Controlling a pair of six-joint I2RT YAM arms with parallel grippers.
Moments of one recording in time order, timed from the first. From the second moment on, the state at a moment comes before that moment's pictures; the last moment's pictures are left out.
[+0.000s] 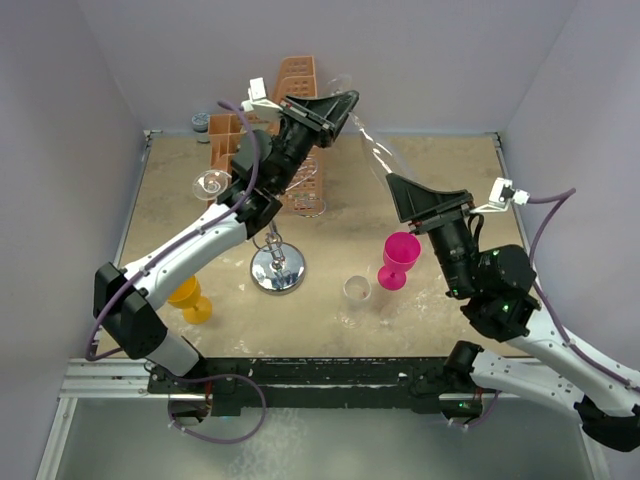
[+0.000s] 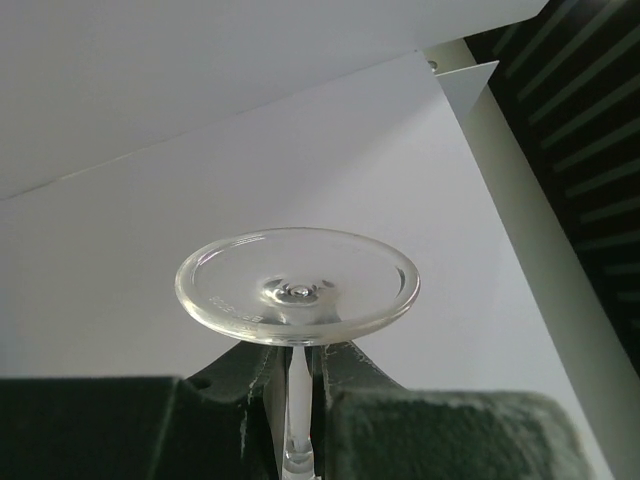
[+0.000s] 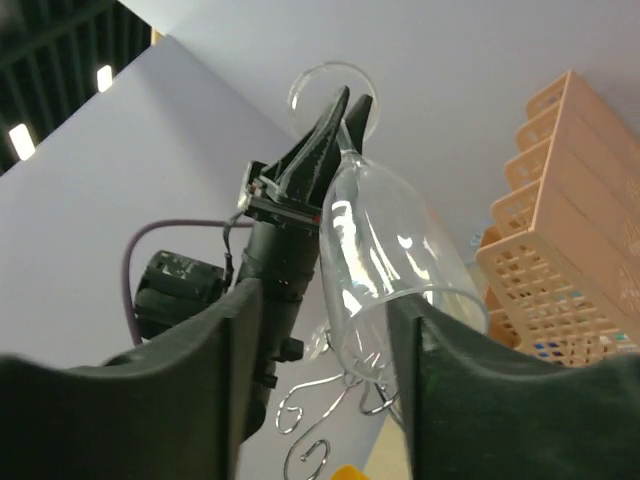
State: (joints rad) left arm -0.72 1.54 1.46 0.50 -0.14 -1.37; right arm 0.94 0.73 0.88 0.31 0.55 0.73
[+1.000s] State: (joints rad) left arm -0.72 1.37 1.55 0.16 0.12 -0.62; right arm 0.94 0.76 1.10 0.01 0.38 0.25
